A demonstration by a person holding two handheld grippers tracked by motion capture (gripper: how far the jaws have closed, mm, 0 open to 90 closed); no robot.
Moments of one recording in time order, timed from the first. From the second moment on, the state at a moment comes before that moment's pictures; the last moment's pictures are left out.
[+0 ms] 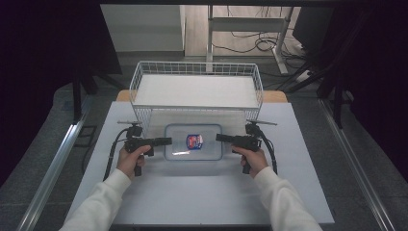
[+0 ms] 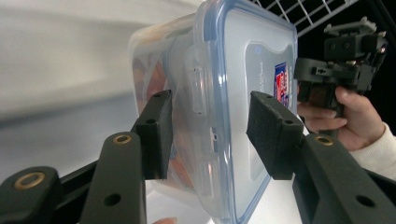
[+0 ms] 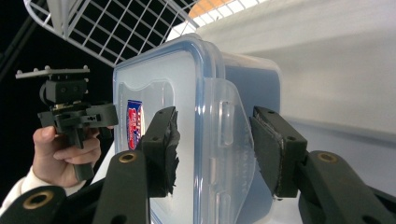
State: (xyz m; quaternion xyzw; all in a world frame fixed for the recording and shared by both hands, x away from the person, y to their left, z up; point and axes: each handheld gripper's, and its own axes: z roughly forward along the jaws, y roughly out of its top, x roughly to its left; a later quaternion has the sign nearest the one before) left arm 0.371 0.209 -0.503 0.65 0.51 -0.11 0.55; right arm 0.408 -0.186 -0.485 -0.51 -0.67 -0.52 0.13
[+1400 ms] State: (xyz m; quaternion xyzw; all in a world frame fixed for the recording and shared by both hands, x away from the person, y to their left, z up) left arm 0.363 0.204 -0.515 0.64 0.54 -0.05 0.55; right arm 0.389 -0.194 -0.492 -0.53 -0.66 -0.53 0.03
